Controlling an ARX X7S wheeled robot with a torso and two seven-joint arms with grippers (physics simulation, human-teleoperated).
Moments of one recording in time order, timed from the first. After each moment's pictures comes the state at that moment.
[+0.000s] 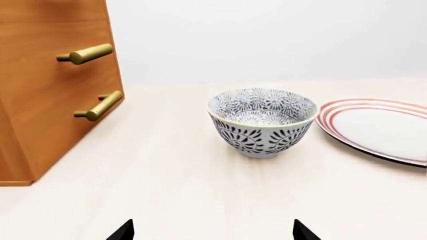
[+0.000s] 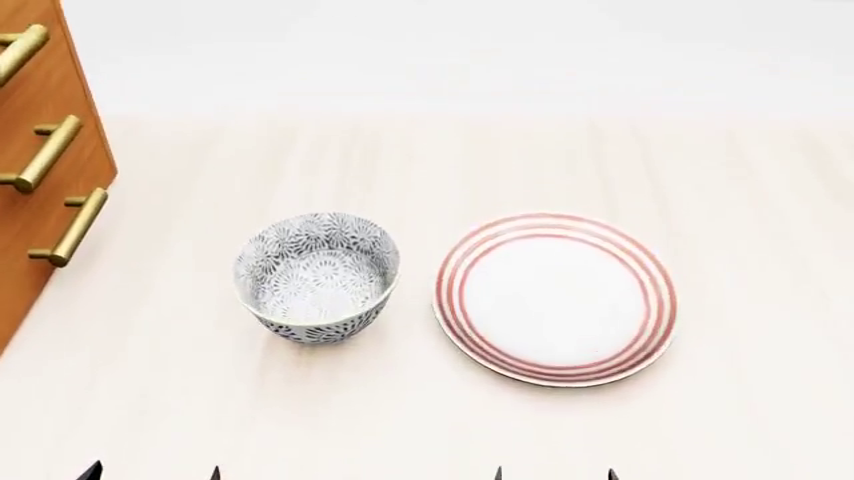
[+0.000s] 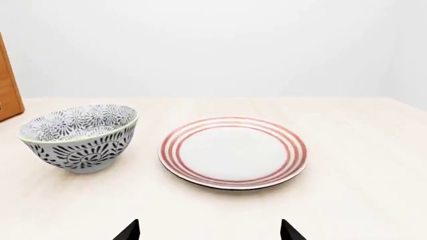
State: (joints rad) left arm -0.01 -0.14 0.18 0.02 -0.12 -0.09 -0.18; right arm 0.01 0.14 -0.17 0.02 0.15 -0.02 0.16
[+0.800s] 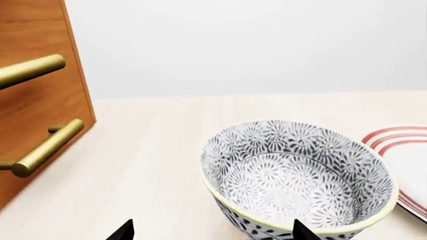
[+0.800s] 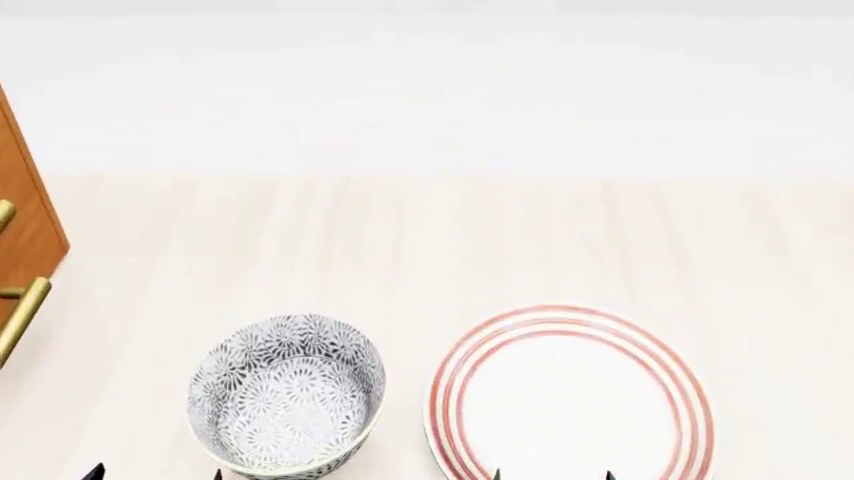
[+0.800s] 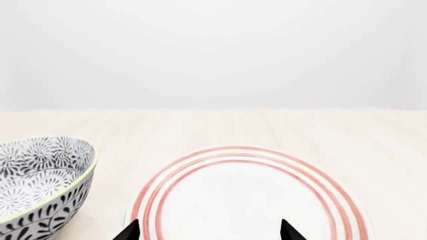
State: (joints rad) left arm -0.01 -0.17 0.21 0.02 -0.15 -0.08 -0.21; right arm 0.01 0.17 -0.20 0.02 0.18 -0.02 0.18
